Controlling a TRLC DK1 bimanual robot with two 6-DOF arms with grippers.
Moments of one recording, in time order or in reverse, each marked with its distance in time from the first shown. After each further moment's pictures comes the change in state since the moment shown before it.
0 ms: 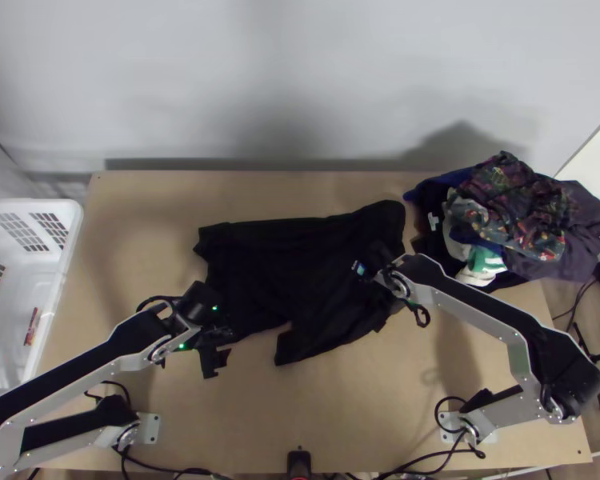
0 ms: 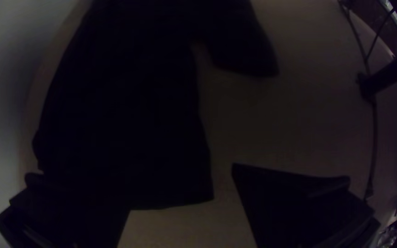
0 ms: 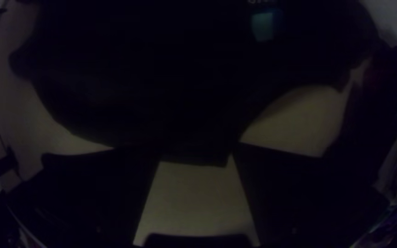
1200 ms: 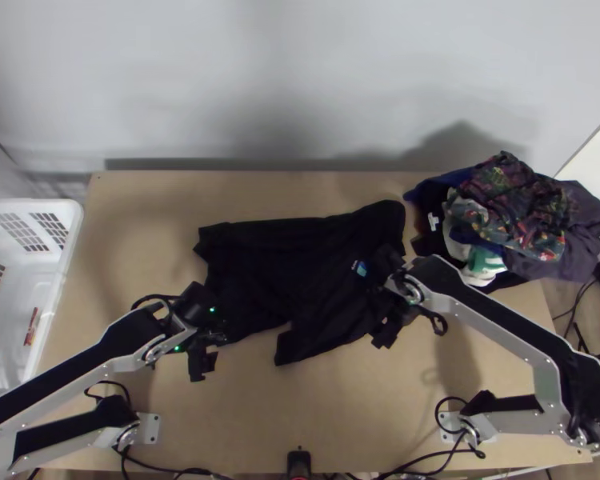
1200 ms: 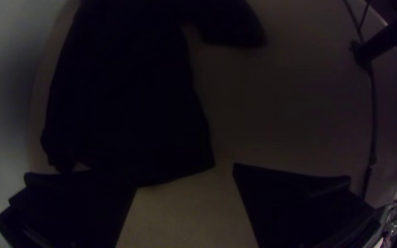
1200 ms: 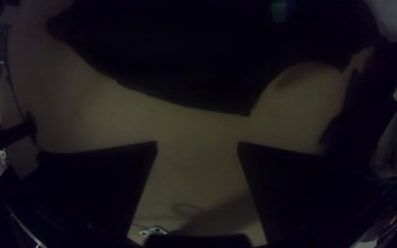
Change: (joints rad) left arm -0.008 -0.033 0.046 -0.151 -0.081 0.094; right arm 0.038 -0.129 0.033 -0.238 -0.060 -0.011
